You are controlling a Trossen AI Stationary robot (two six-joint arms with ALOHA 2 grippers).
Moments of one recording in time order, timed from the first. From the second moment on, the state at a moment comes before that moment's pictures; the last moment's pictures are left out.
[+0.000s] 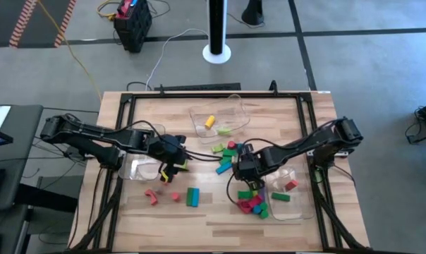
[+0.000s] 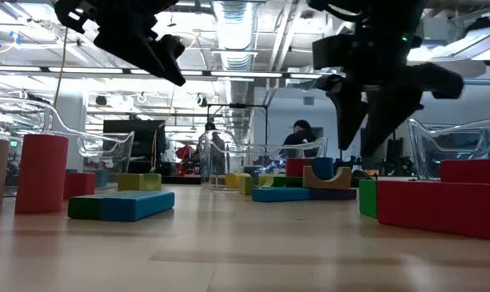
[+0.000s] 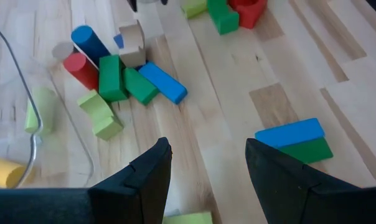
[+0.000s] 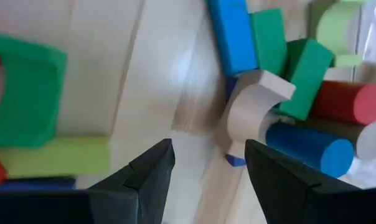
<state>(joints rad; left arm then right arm) -0.09 1.23 0.89 -0.40 0.02 0.22 0.25 1.67 1.13 -0.78 0.27 -0.11</state>
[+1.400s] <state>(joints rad) -0.09 1.23 0.89 -0.37 0.02 0.24 0.17 1.82 1.13 -0.80 0.35 -0.34</state>
